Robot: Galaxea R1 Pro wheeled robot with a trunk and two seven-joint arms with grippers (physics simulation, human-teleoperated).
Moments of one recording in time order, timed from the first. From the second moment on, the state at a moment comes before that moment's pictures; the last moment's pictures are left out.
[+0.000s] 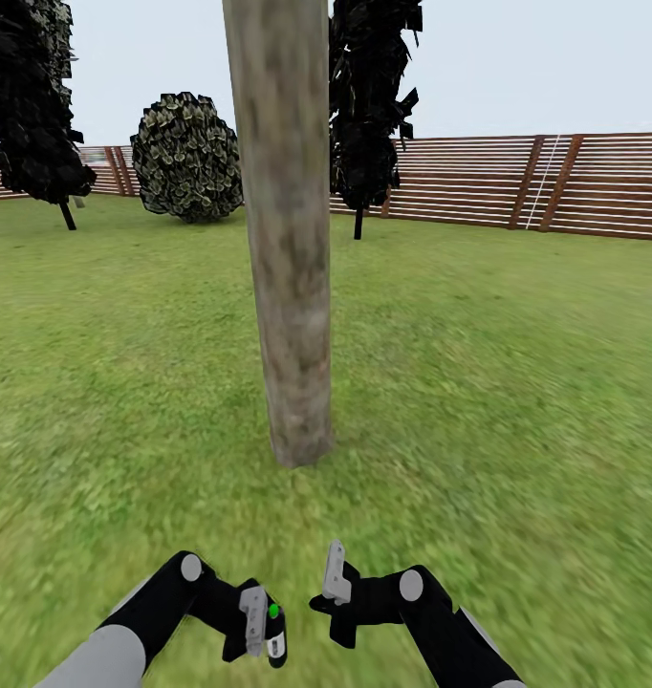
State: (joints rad) left arm -0.59 0.02 -0.07 -0.53 -0.84 -0.22 -1.16; right arm -0.42 0.12 0.22 -0.85 0.68 -0.11 0.92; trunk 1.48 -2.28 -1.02
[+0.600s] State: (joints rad) left arm -0.58 0.21 0.13 -0.51 -0.82 -0.20 -0.93; right arm -0.42 0.02 0.21 -0.84 0.68 -0.12 0.89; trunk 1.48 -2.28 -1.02
